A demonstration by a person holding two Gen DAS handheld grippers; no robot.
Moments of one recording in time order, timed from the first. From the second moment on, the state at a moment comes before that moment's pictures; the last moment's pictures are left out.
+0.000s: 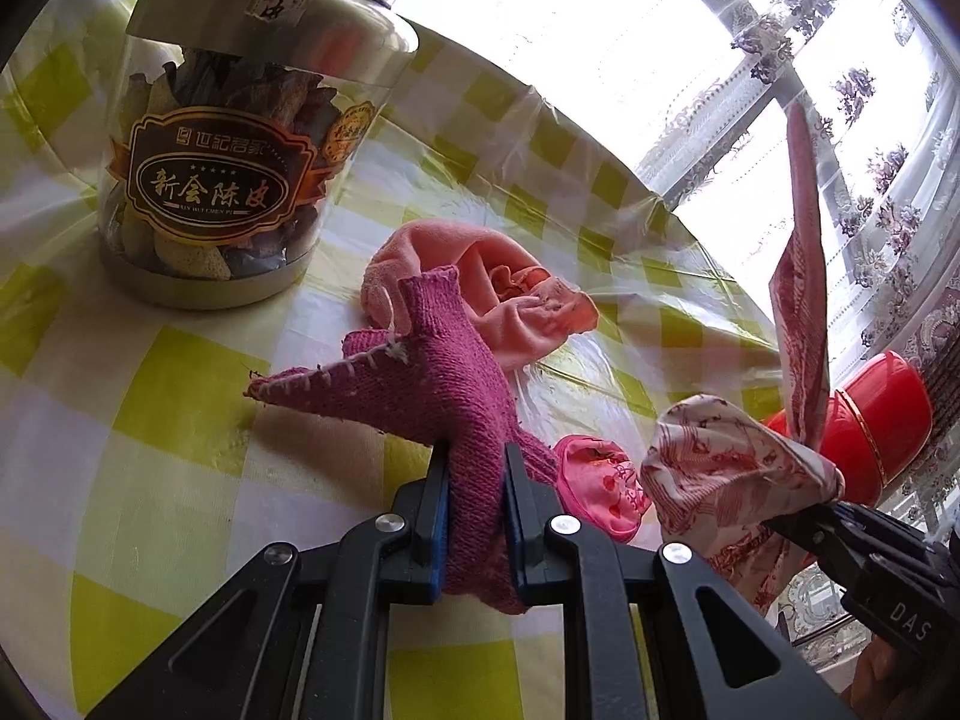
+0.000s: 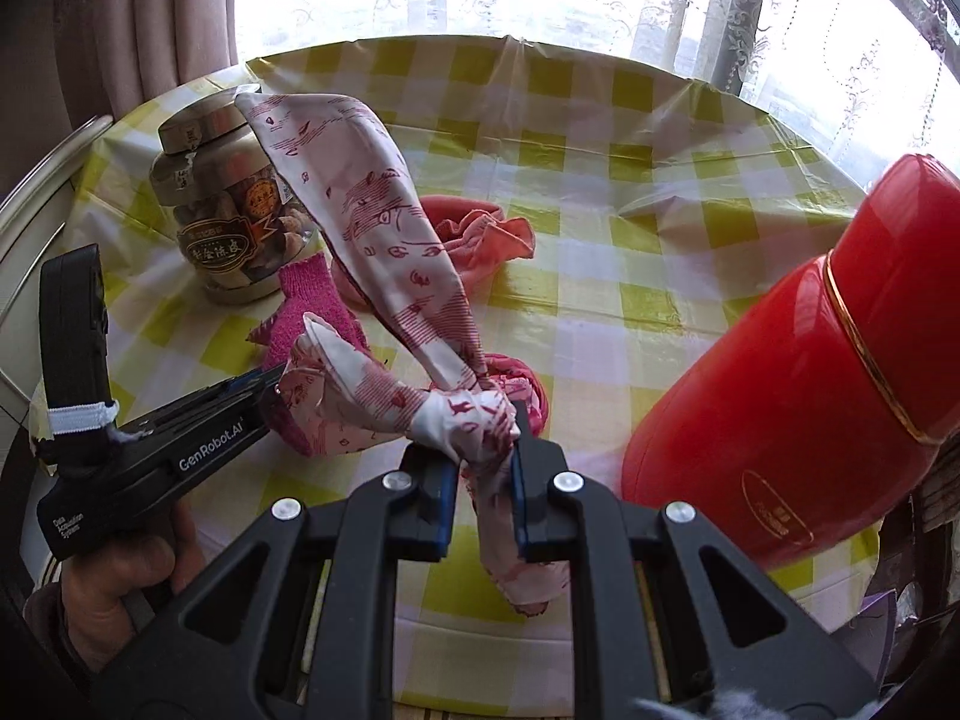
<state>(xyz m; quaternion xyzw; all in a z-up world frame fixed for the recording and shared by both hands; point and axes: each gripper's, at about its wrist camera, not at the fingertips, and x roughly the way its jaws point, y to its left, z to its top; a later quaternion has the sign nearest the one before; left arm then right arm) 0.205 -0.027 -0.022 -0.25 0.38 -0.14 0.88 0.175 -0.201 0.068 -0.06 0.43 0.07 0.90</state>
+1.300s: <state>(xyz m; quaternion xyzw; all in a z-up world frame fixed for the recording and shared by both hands) 0.095 -0.141 0.031 -0.16 0.39 -0.24 0.87 0.020 -0.385 0.058 0.03 0.42 -0.04 0.91</state>
